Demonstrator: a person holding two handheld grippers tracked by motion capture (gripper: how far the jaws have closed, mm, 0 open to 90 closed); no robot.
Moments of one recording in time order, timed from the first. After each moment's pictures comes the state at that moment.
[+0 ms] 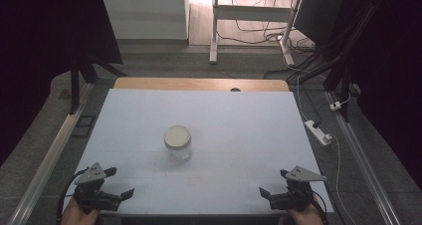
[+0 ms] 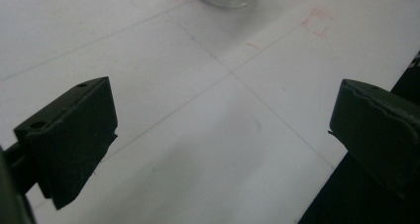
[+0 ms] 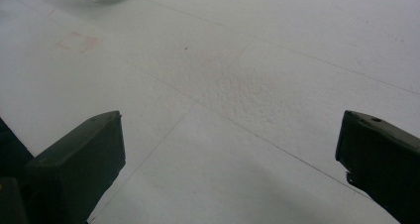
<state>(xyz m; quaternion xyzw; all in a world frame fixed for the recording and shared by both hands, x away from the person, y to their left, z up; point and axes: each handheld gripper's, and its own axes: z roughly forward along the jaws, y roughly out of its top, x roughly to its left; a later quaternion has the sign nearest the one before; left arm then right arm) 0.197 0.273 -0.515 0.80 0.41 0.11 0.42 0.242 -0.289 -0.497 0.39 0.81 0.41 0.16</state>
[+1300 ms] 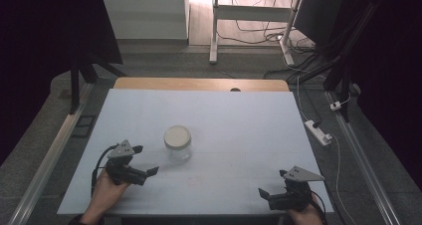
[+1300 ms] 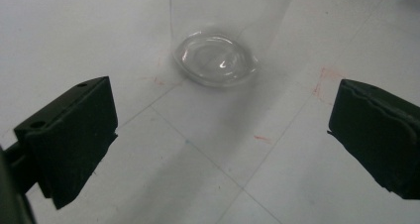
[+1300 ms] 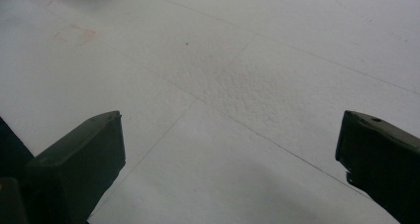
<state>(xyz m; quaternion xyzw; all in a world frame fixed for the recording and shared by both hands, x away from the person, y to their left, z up) 0.273 0.224 -0.513 0.81 0.36 0.12 0.45 0.242 -0.286 -0.497 0.38 0.82 0.40 0.16</state>
